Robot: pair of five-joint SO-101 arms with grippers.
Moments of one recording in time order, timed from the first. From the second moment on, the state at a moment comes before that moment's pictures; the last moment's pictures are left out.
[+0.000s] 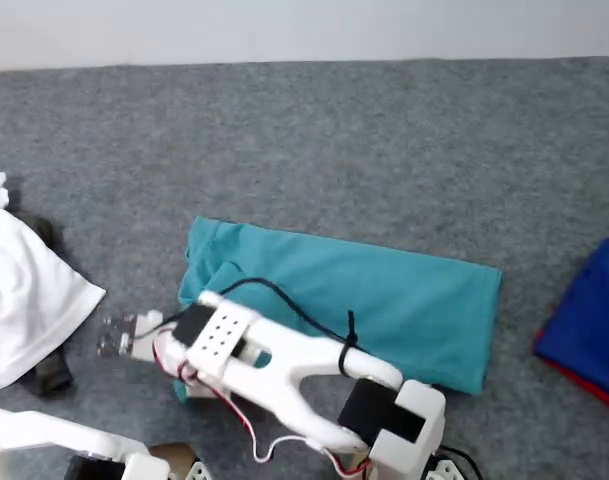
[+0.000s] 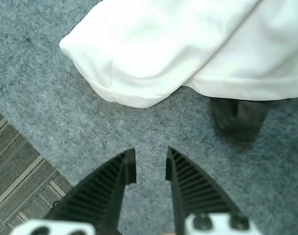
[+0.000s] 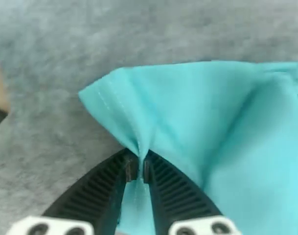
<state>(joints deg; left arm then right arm) -79.3 -27.3 32.1 82.2 -21.6 -63.8 13.8 11.1 67.7 24.9</state>
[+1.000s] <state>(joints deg) -74.1 -27.3 32.1 82.0 -23.1 -41.6 18.3 -0.7 69.2 33.9</state>
